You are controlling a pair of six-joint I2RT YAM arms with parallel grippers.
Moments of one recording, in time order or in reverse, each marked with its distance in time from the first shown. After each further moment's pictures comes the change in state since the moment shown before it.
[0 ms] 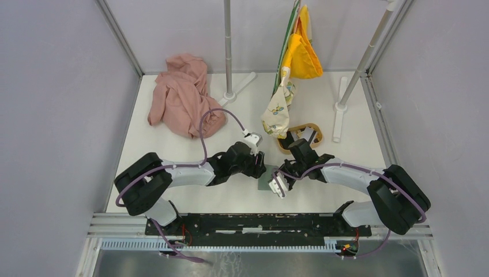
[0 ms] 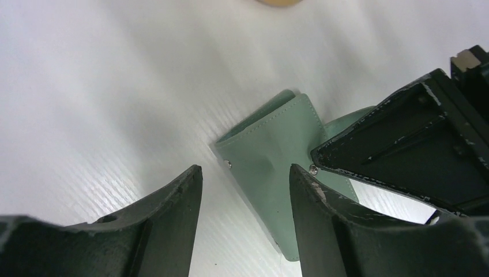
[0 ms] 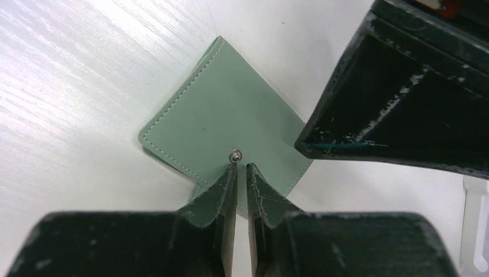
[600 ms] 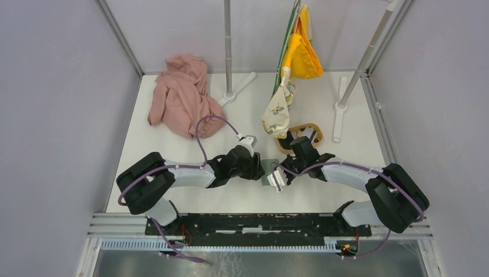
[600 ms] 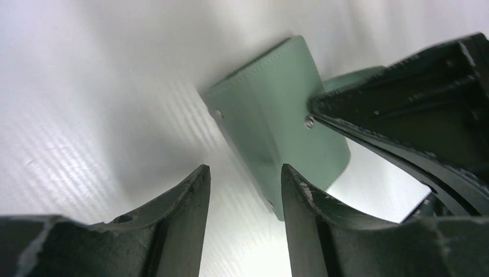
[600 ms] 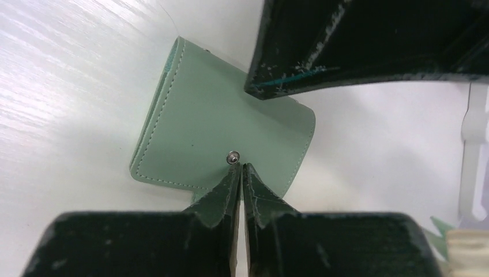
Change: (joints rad) left arm -0.005 0.018 -0.019 0.005 0.039 -0.195; right arm -0.047 0.016 -0.003 0.080 0.087 0.079
